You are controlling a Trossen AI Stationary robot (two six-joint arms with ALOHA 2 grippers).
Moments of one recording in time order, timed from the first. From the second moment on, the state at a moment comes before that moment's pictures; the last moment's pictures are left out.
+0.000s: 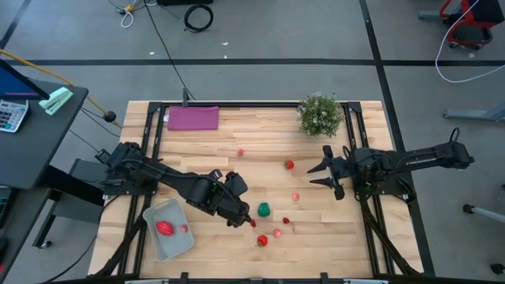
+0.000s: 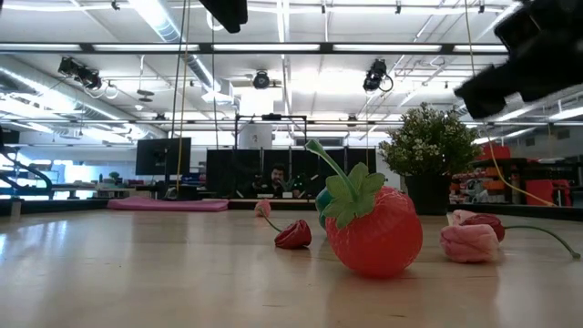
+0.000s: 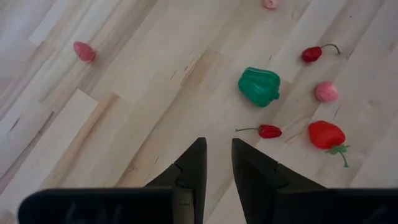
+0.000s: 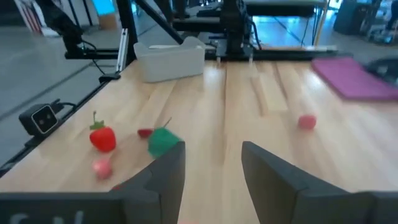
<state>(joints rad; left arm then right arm) -0.42 1.84 1.80 -1.22 -0.41 -0.96 0.07 0.46 0.18 0.06 -0.08 0.02</state>
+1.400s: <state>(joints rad) -0.40 1.84 1.80 -1.21 -0.46 -0.96 -0.12 1.46 0.55 0.10 0.10 -0.24</state>
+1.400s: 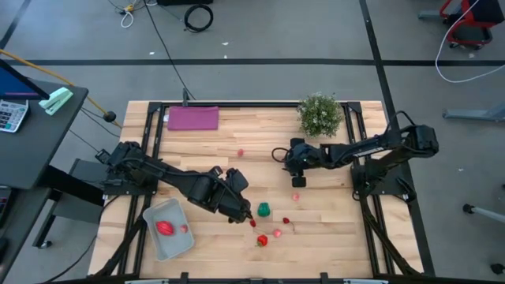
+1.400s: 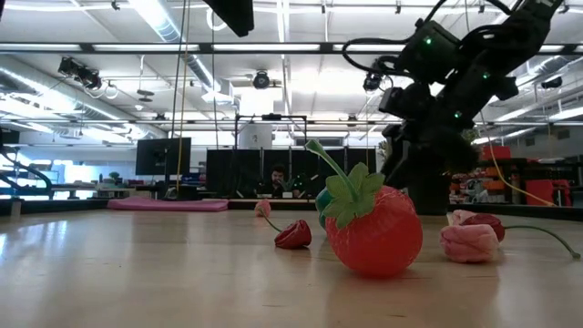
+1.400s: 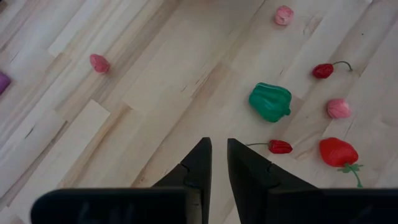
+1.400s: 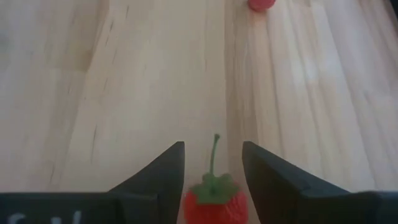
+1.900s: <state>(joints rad) -0.40 1.84 1.80 -1.21 -0.46 -0.96 -0.15 1.50 0.55 0.11 0.11 -0.24</state>
